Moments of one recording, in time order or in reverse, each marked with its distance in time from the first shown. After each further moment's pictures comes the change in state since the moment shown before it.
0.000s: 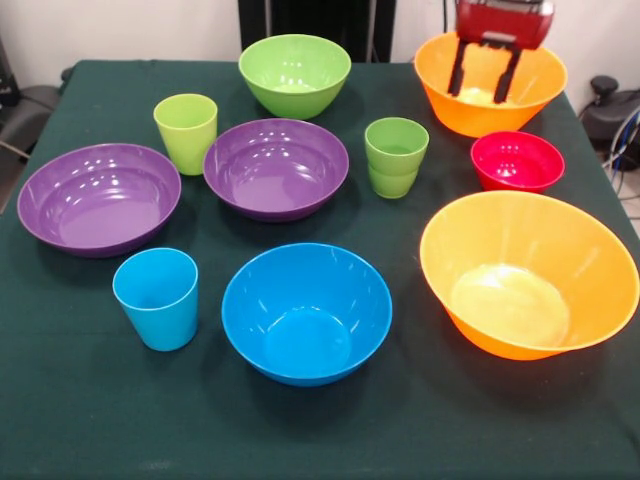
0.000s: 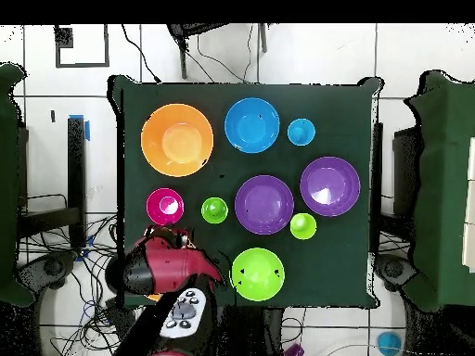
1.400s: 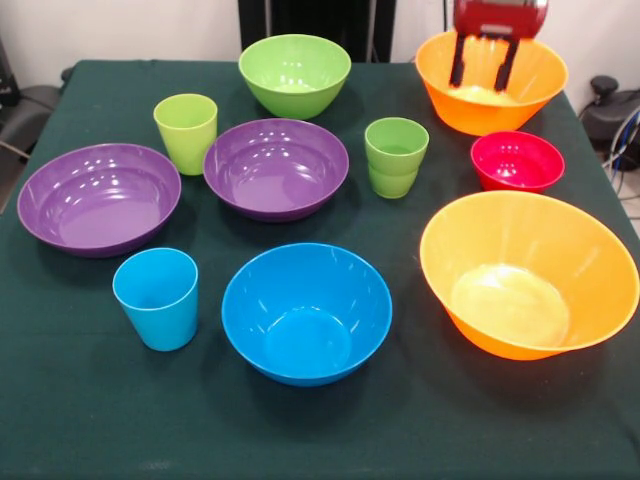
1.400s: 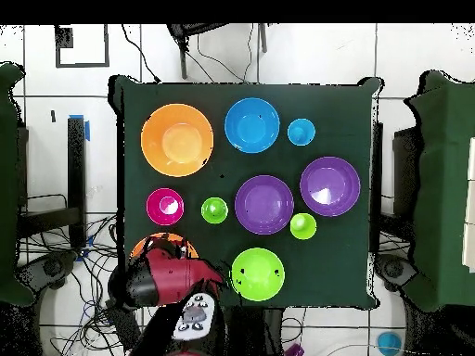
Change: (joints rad) arm -0.051 -0.060 0.075 0.096 -0.047 -0.012 0.000
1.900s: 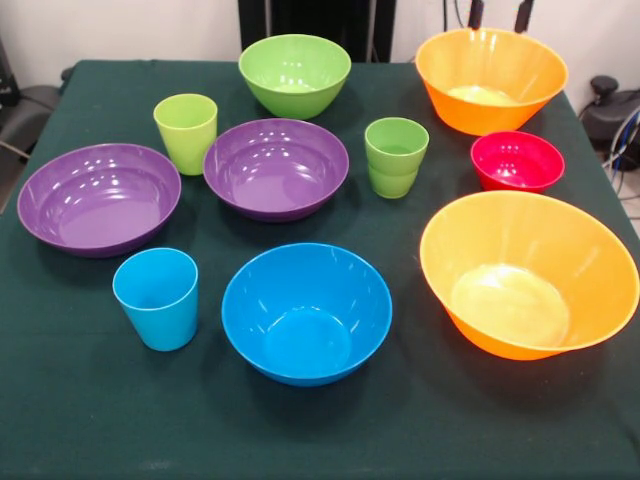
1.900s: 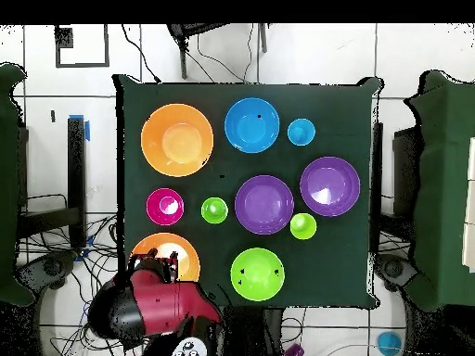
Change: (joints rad) arm 0.027 -0.189 0.008 0.121 0.000 0.052 0.000
